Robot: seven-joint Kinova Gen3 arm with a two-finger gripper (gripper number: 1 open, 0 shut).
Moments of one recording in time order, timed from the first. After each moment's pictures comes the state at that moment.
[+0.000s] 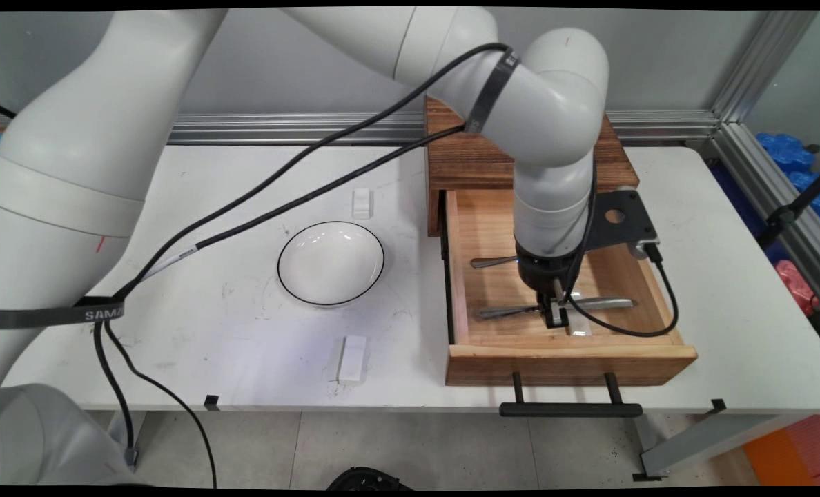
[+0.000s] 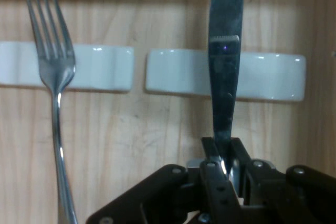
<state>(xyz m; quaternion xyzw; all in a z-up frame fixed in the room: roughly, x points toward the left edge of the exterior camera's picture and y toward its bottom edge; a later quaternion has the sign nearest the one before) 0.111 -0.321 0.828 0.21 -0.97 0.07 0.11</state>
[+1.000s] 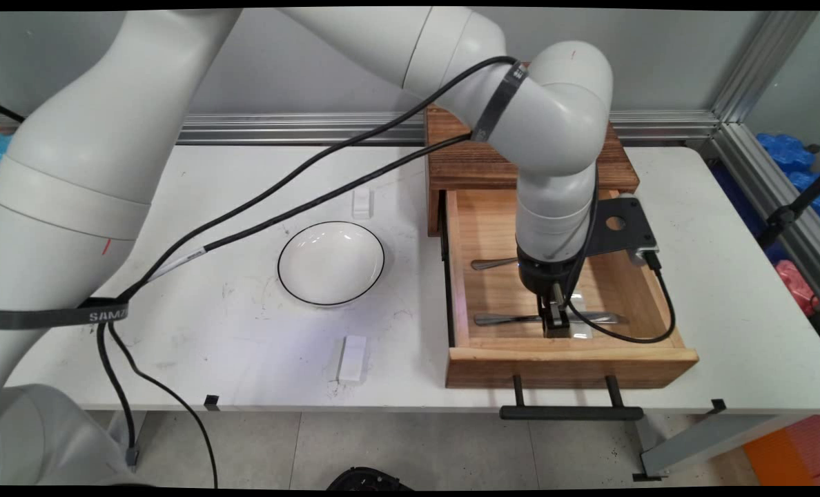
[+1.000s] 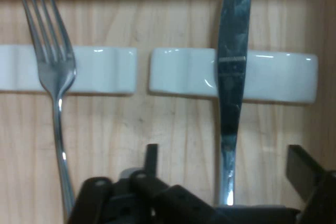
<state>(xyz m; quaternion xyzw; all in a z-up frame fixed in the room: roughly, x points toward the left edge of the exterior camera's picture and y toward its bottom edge) 0.107 -0.322 0.821 0.20 -0.97 0.07 0.11</state>
